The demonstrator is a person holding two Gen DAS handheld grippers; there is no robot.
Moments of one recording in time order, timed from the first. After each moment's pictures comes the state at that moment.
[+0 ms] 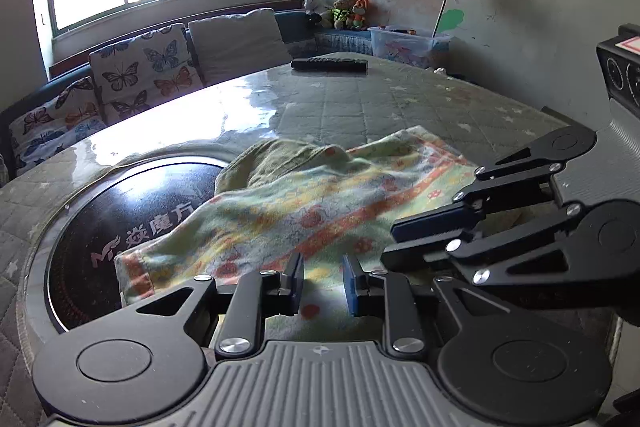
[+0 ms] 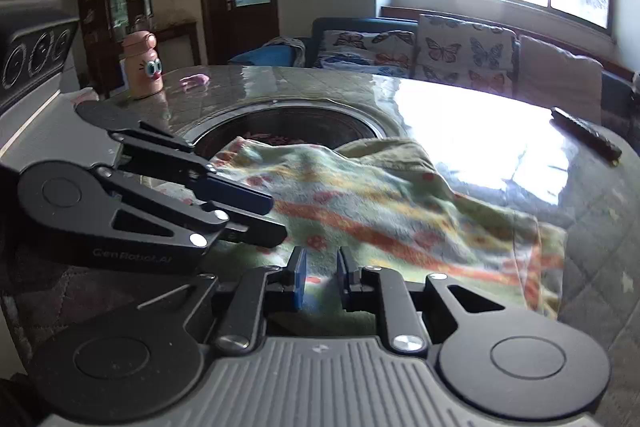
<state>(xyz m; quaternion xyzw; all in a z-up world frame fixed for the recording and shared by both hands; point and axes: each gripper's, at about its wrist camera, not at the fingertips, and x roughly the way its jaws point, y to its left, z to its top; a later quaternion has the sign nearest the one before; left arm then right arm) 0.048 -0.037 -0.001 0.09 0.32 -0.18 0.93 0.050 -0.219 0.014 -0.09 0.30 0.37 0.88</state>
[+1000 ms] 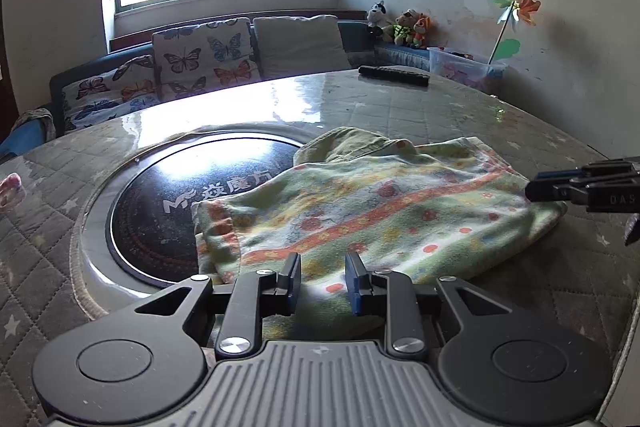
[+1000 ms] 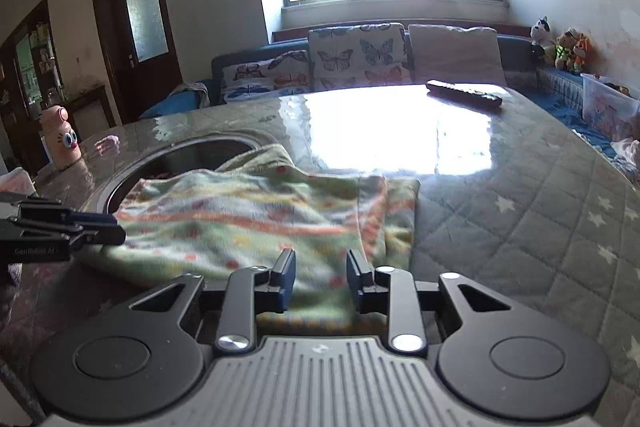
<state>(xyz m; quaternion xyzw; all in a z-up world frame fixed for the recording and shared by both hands) 0.019 0.007 -0.002 0.03 0.31 -0.10 0.95 0.047 -0.299 0.017 0.00 0.29 0.24 0.93</state>
